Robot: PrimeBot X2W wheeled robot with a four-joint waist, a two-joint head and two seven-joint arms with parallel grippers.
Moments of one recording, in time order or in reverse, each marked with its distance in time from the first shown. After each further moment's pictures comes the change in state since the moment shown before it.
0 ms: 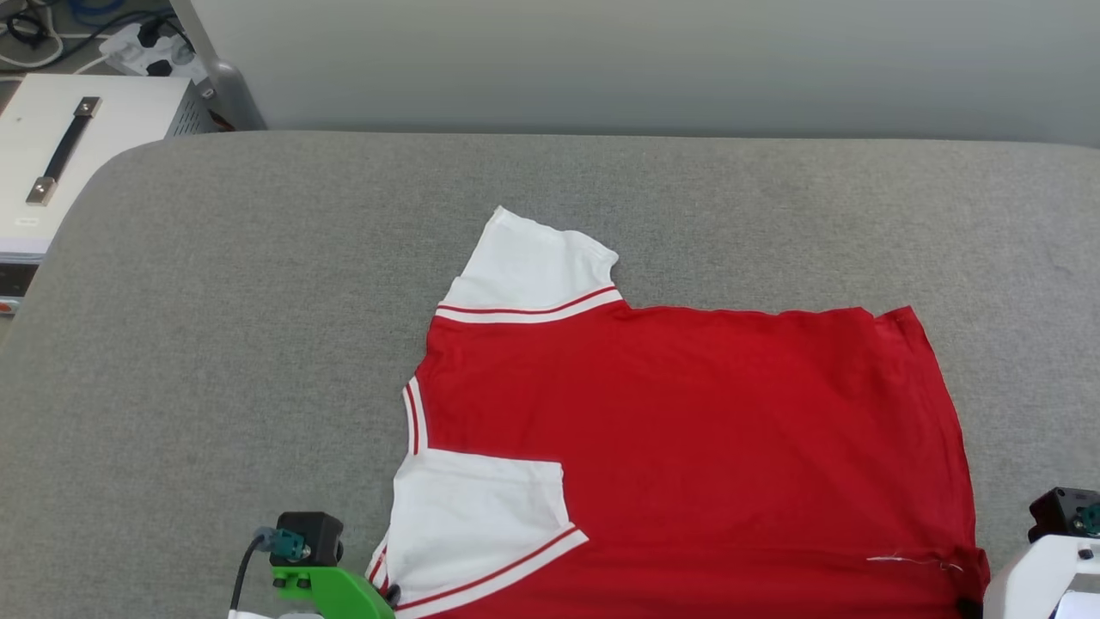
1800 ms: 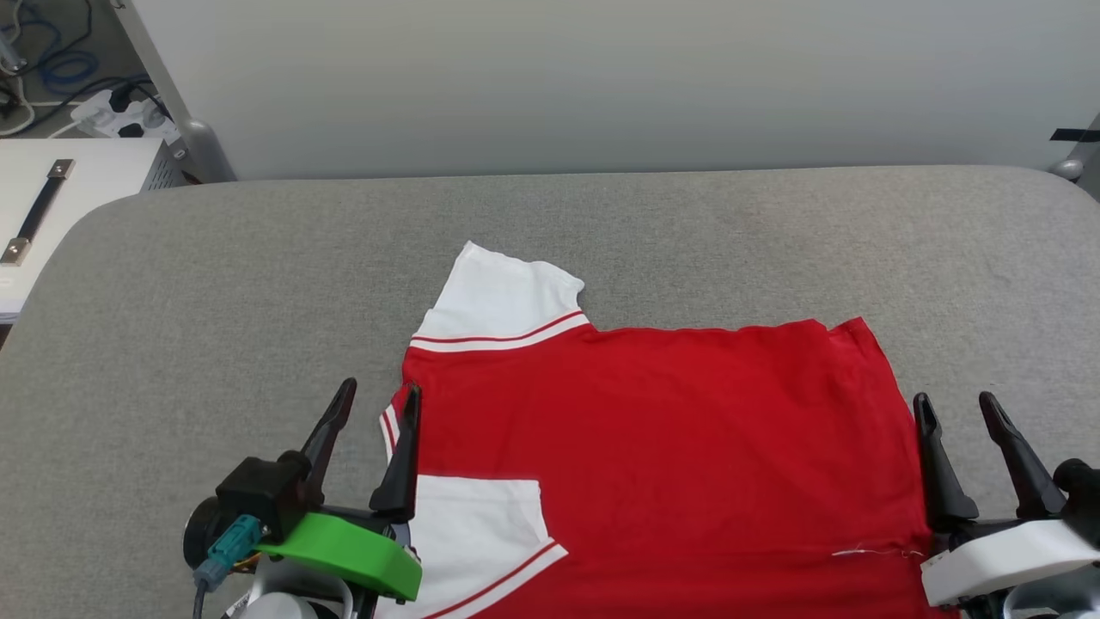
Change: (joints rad) left arm 0.026 -0.289 0.379 -0.044 0.463 -0.282 -0.543; right arm -0.059 0.044 0.145 0.000 -0.074 0.000 -1.034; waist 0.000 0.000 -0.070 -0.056
